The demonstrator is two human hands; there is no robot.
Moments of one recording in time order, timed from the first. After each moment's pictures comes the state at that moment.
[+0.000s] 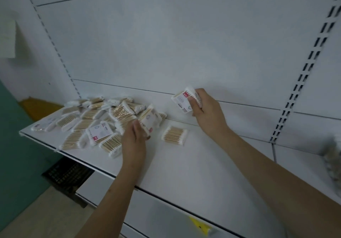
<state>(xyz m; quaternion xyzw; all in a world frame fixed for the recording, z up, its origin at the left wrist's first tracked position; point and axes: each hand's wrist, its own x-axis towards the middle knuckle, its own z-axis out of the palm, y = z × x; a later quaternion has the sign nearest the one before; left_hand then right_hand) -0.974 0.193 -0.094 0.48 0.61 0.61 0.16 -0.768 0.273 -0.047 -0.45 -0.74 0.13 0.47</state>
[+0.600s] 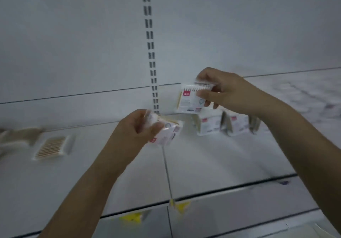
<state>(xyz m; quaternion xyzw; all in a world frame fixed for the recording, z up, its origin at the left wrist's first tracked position) -0.753 0.138 -0.040 0.71 0.37 0.36 0.48 -0.494 0.078 0.028 -0.65 -0.67 0.14 0.32</state>
